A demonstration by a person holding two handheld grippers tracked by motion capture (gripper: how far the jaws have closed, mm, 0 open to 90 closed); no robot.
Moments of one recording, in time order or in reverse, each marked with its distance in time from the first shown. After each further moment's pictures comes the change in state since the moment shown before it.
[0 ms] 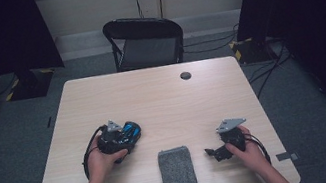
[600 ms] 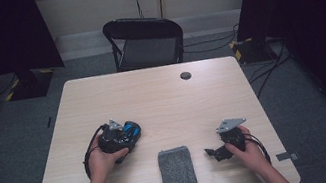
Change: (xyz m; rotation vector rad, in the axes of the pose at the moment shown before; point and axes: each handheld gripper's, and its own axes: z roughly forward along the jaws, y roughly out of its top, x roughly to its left) left arm -0.003 0.006 -0.002 0.027 0.019 -0.012; right arm 0.000 0.000 0.000 0.000 0.000 0.000
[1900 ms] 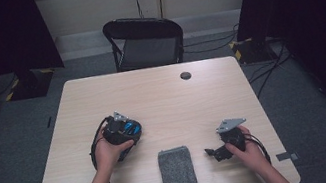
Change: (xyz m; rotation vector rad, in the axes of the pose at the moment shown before) left arm -0.001 0.027 0.017 -0.009 0.001 -0.001; right arm 0.000 0.000 0.000 0.000 0.001 0.000
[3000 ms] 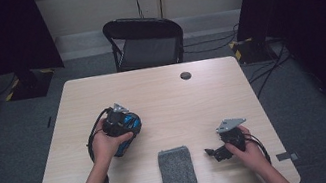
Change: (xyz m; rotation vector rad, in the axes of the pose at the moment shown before) left arm 0.001 0.032 -0.021 -0.012 -0.044 0.038; right arm 0.000 0.000 0.000 -0.001 0.001 -0.001
